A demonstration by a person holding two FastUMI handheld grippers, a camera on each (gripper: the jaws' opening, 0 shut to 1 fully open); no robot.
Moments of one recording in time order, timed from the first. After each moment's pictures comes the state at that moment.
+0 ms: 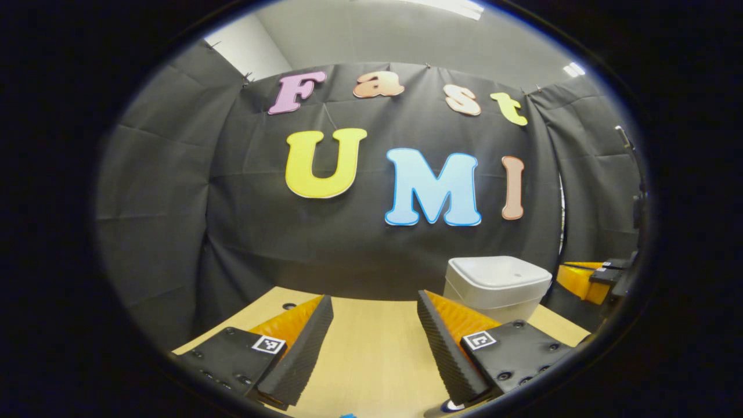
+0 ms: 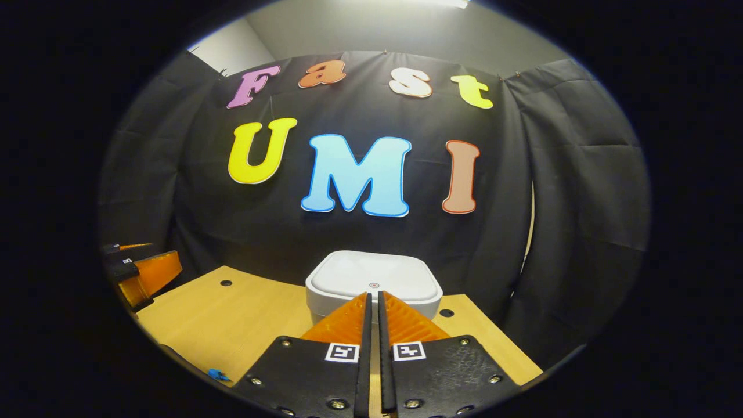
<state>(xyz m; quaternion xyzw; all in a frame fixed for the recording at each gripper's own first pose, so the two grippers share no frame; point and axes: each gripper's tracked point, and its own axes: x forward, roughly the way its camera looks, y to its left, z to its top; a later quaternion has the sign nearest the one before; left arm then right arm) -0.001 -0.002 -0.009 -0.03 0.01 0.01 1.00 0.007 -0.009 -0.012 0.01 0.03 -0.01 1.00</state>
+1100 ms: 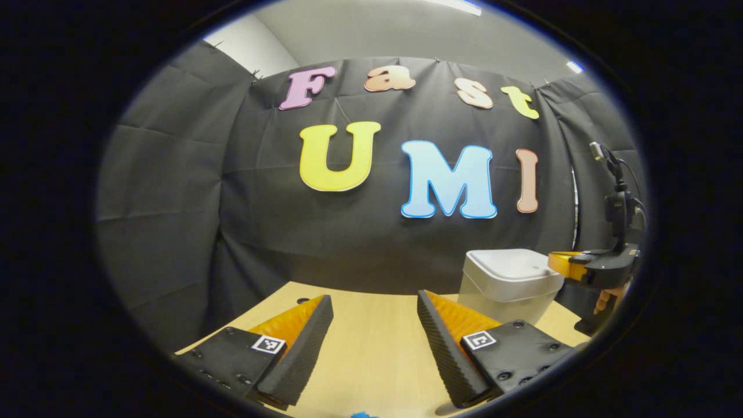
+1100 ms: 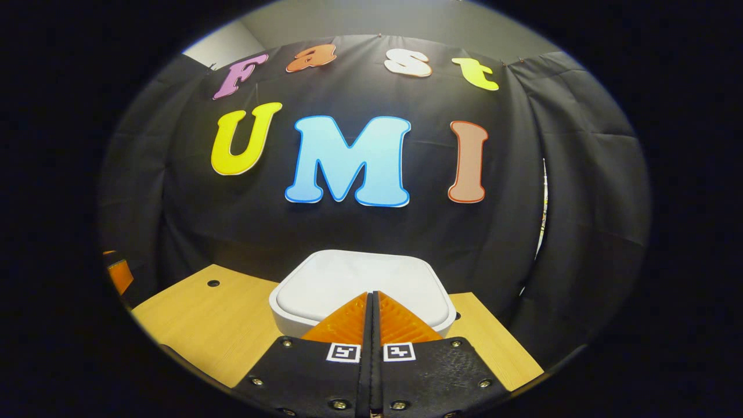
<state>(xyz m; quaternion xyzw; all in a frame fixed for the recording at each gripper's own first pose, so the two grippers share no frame) 0.001 0.024 -0.025 -0.03 0.02 0.04 1.00 0.087 -0.032 -0.028 0.02 0.06 -0.02 1.00</state>
